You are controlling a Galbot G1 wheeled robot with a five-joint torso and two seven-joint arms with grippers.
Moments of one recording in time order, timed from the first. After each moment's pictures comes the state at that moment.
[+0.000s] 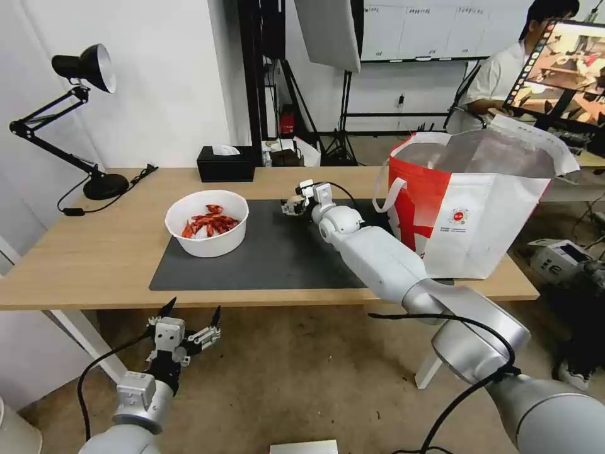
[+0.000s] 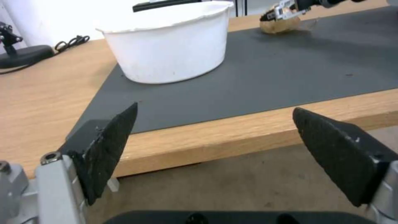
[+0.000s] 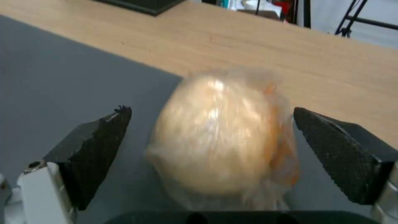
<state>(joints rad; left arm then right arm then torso) 1.71 -1.18 -0.56 -2.20 -0.20 0.10 -0.10 -0.10 1.48 -0.39 0.71 0.68 -0.23 0.05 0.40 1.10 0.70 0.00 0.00</state>
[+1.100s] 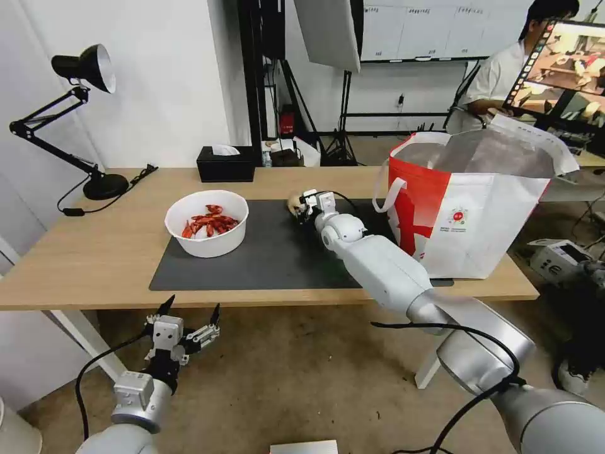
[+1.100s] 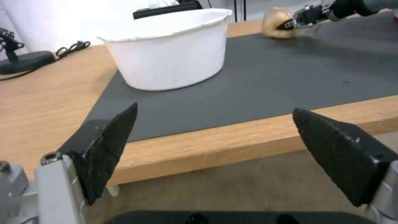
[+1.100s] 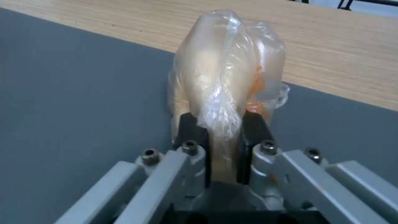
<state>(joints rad) 1.71 -1.17 -0.56 -2.21 -0.20 0.10 -0.10 -0.14 1.44 -0.36 0.80 0.72 -0.29 0.09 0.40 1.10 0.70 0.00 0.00</state>
